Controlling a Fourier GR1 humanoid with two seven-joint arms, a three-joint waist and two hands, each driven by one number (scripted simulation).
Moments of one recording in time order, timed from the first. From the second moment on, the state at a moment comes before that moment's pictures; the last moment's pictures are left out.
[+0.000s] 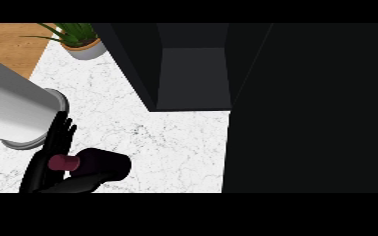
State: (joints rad) left arm 0.24 0.21 -0.06 -1.75 0.10 0.22 0.05; right arm 0.12 -0.21 0.39 -2.53 -0.06 -0.06 0.47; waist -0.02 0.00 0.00
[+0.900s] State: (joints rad) left arm 0.21 0.14 -0.05 -1.38 0.12 0.10 -0.22; right arm 0.13 -0.22 0.40 -2.53 -0.06 -0.07 0.45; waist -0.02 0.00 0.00
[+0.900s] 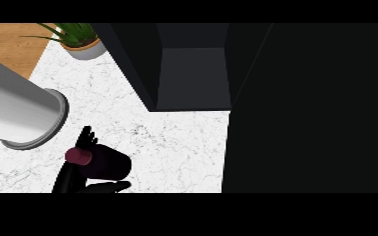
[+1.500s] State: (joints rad) left arm 0.14 0.06 0.04 -1.20 0.23 0.04 -0.35; right arm 0.11 -0.21 0.41 -2.52 -0.05 -0.09 0.46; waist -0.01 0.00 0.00
